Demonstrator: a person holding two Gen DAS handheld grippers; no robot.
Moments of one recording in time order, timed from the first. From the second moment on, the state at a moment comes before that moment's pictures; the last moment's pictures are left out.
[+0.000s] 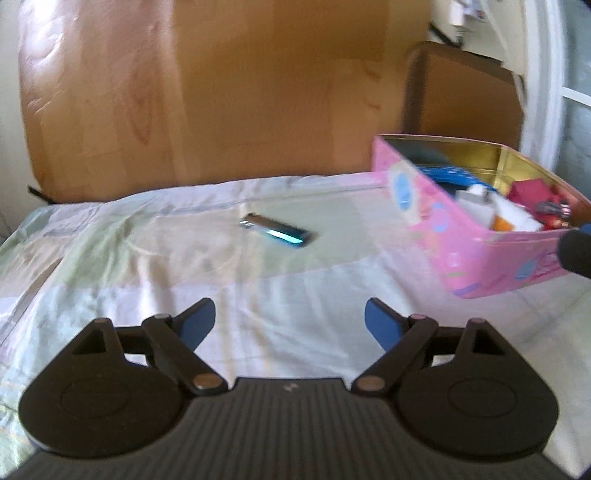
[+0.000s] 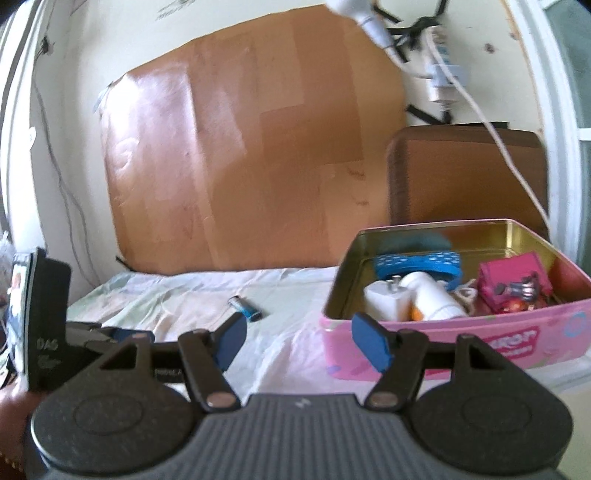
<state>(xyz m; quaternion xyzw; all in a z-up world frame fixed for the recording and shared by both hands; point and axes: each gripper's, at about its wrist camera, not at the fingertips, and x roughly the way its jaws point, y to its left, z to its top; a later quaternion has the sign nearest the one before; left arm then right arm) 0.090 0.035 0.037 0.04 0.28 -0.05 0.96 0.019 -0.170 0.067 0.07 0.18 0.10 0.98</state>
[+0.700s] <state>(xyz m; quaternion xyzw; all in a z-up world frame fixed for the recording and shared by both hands) 0.133 0.117 0.008 -0.04 0.31 0.04 0.95 0.178 -0.069 0.030 -0.04 0.27 0.16 0.95</state>
